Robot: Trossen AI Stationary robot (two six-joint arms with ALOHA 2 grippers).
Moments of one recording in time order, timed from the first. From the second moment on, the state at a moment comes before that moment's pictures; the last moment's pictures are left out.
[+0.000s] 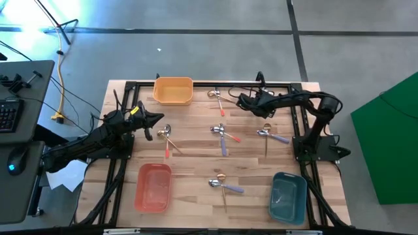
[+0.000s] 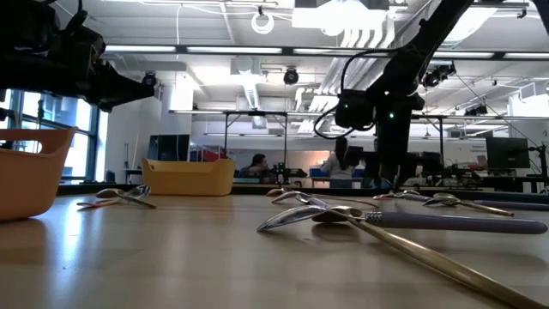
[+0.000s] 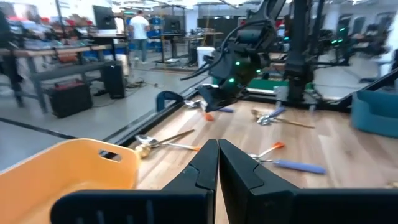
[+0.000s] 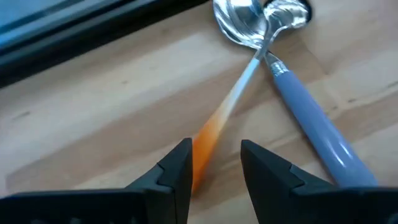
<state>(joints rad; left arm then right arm) 0.47 0.08 0.01 0.06 0.08 0.01 -0.50 1.77 0.88 -0.44 0.64 1.43</state>
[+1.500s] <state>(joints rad) 0.47 0.08 0.01 0.02 0.04 0.00 -0.44 1.81 0.89 -0.50 0.61 1.21</state>
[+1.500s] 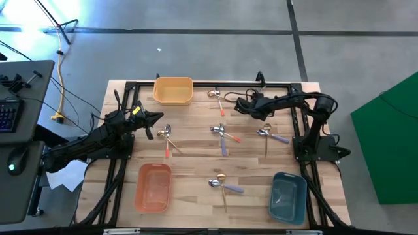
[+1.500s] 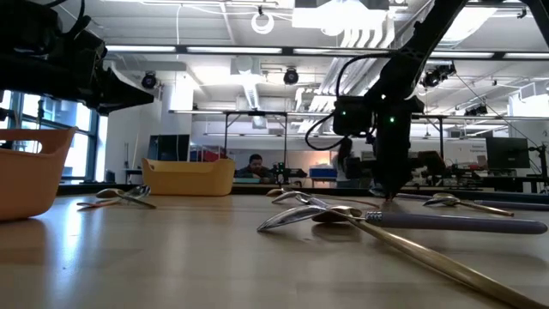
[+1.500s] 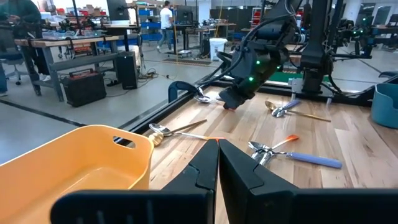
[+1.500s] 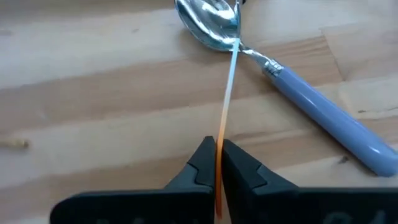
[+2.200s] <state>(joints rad) 0.47 0.08 0.01 0.02 0.04 -0.03 -0.20 1.73 1.35 -1.08 0.58 0.89</state>
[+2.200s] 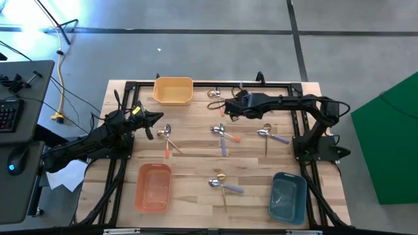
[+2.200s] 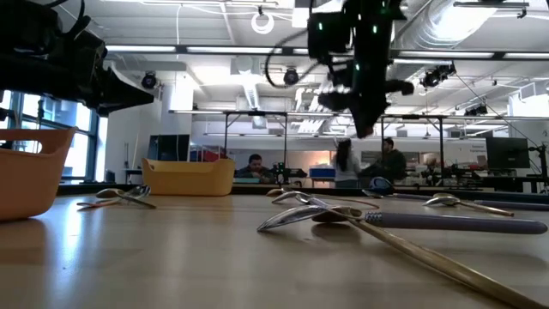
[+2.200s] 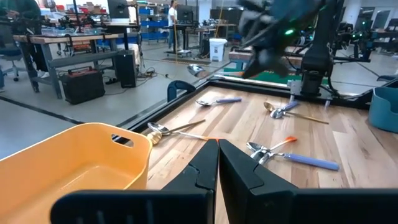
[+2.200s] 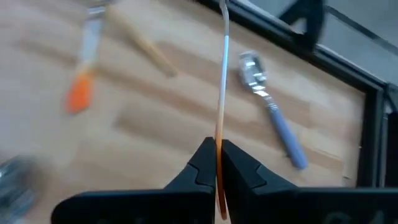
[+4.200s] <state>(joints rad) 0.27 0.20 0.01 0.03 0.08 -0.17 -0.17 1.91 1.69 -0.32 0.08 -0.18</state>
